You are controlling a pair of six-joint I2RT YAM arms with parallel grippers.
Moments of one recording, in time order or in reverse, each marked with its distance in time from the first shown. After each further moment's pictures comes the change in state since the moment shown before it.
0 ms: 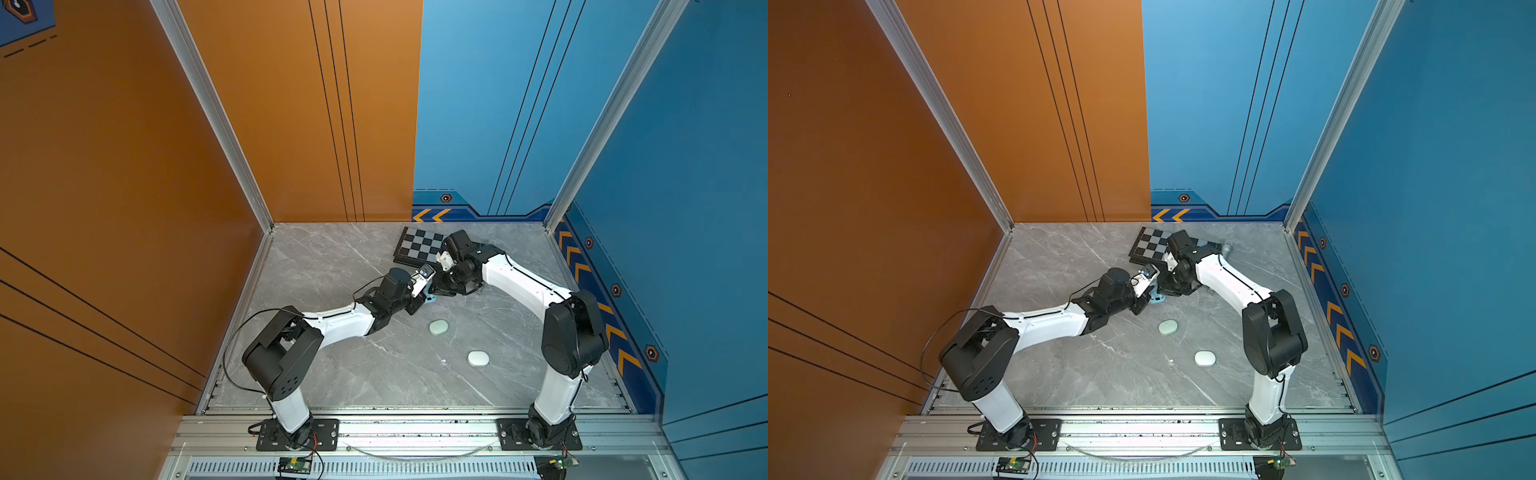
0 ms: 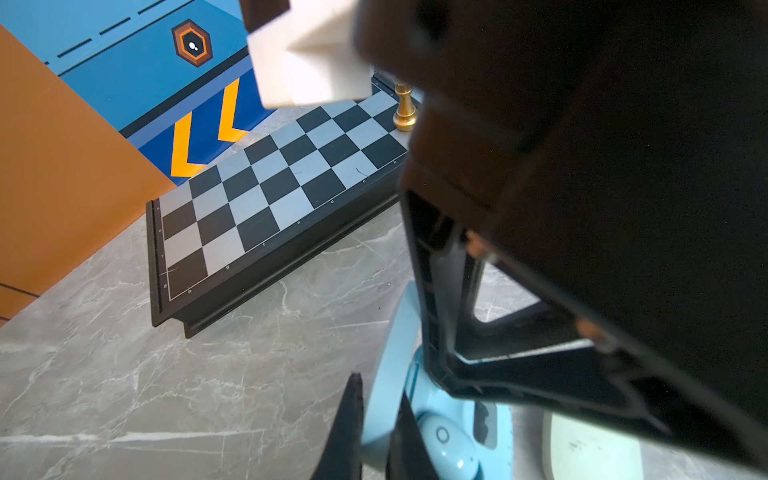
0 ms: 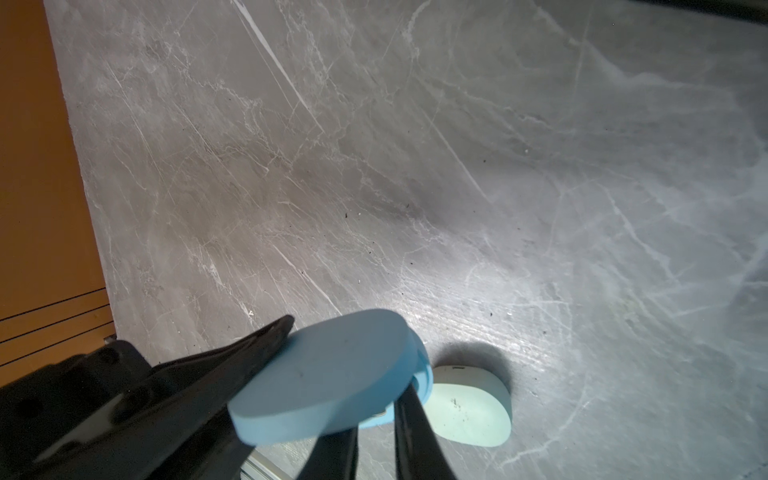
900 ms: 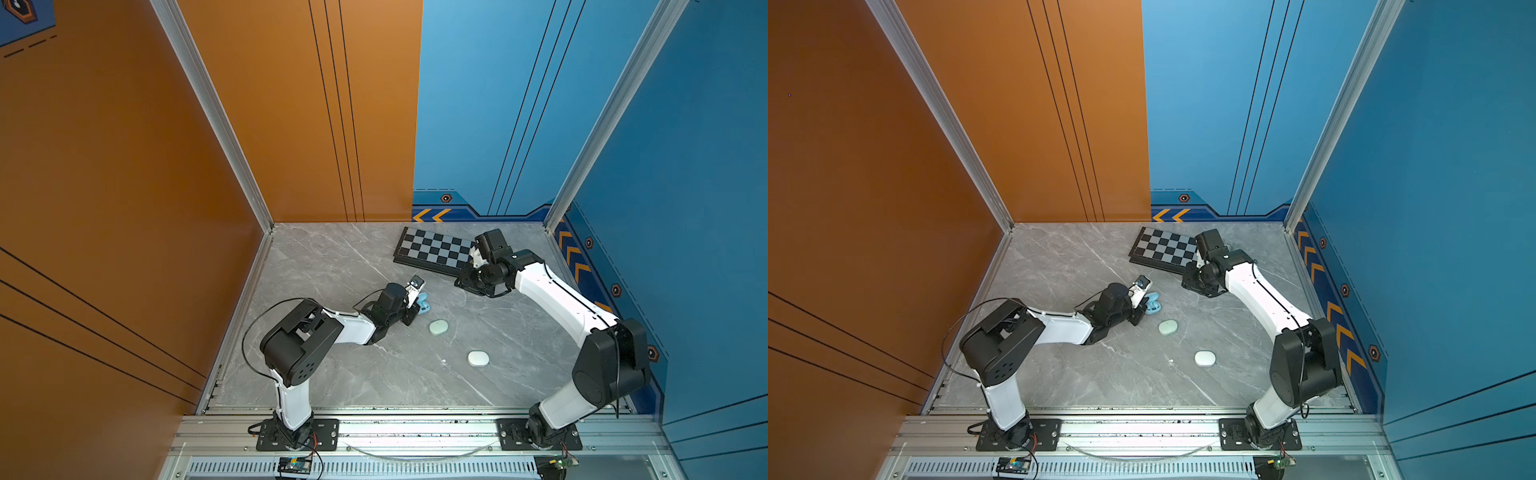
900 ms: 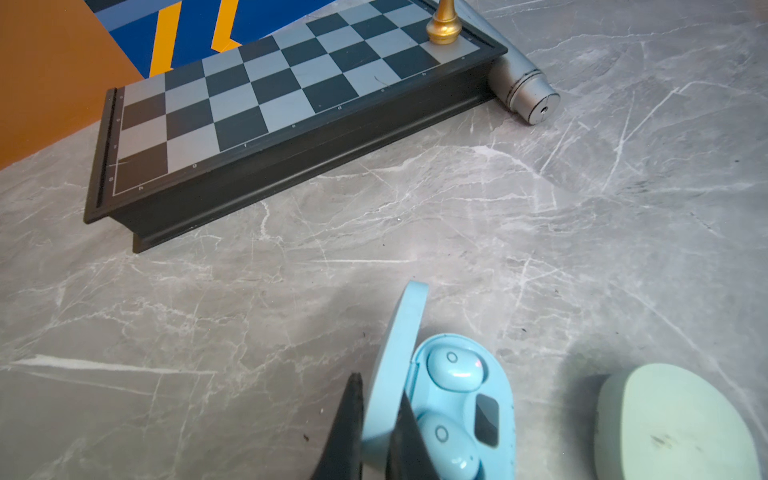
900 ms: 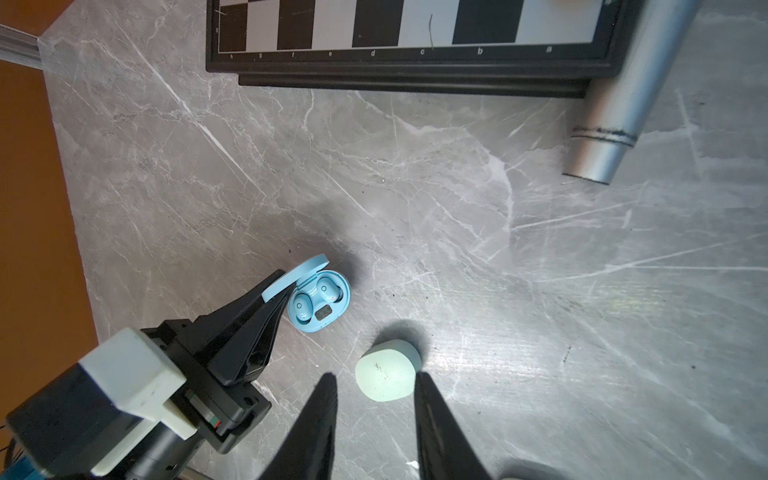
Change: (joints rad) left arm 0.017 0.130 -0.146 0.240 -0.044 -0.131; right arm -0.124 -0.238 -0.153 -0.002 0.134 0.084
